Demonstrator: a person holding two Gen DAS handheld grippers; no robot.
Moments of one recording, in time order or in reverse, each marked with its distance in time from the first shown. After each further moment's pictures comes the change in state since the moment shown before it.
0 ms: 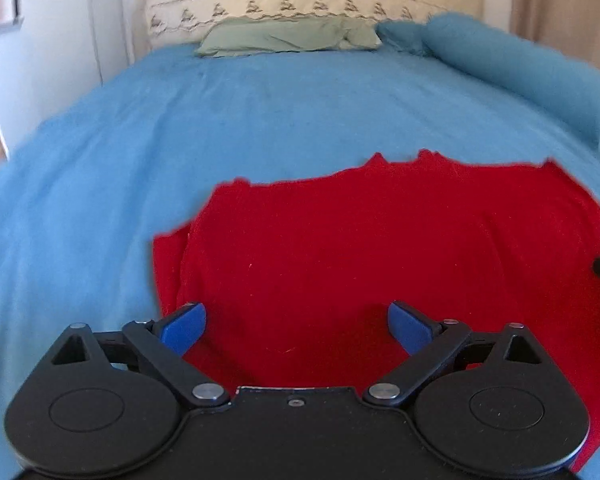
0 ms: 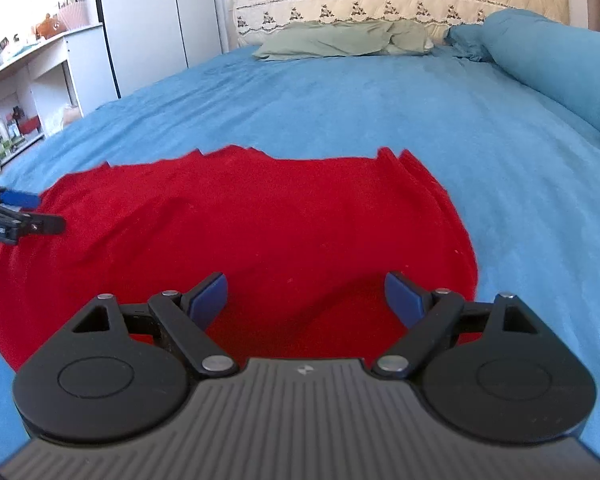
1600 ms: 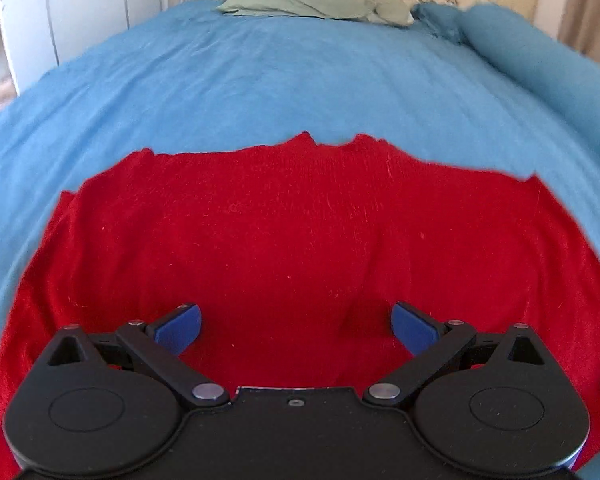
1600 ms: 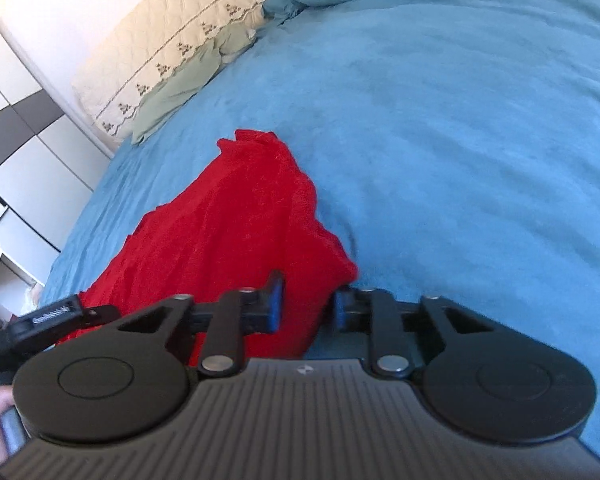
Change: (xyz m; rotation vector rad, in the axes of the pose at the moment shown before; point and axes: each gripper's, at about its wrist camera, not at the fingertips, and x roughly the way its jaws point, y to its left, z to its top) left arm 0.020 -0.116 0.021 -0.129 0.143 0.112; right arm -0.075 -0.057 -0.062 0.695 -0.017 -0.104
